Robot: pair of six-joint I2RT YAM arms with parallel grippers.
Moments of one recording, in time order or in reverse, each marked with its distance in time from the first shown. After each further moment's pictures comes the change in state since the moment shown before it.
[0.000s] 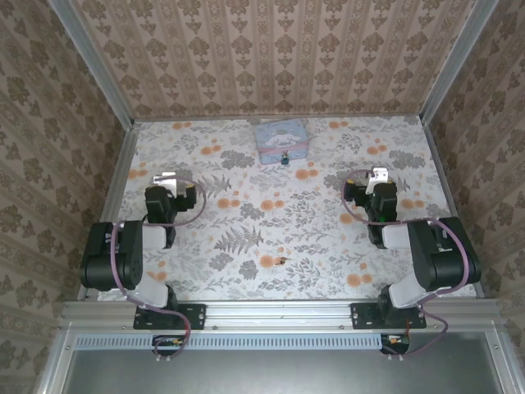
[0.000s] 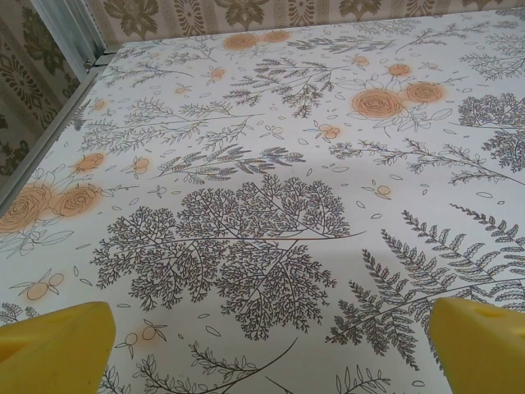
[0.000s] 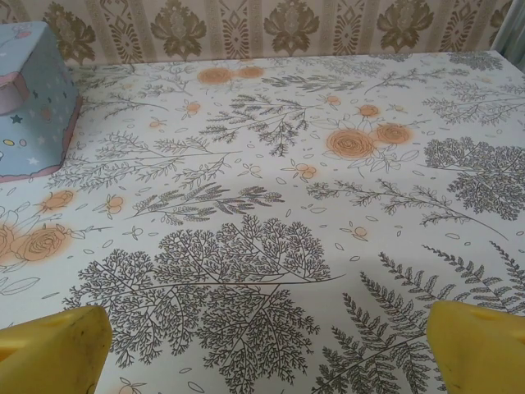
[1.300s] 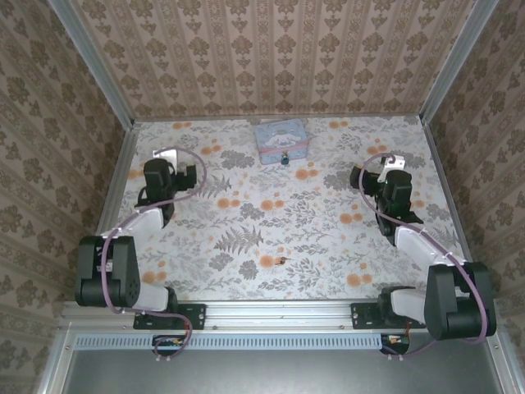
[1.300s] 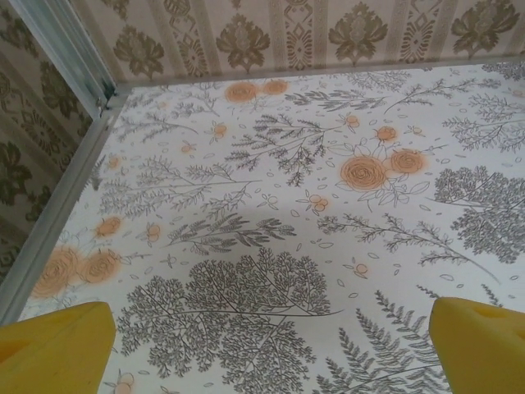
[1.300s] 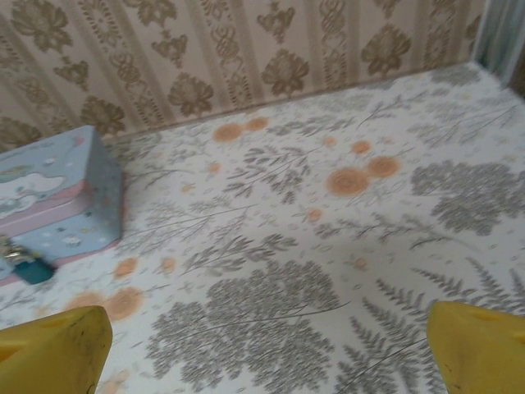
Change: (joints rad) left arm -0.068 -0.132 0.335 -0.544 -0.087 -0.055; right arm -0.035 -0.328 0.150 -0.490 -0.078 0.197
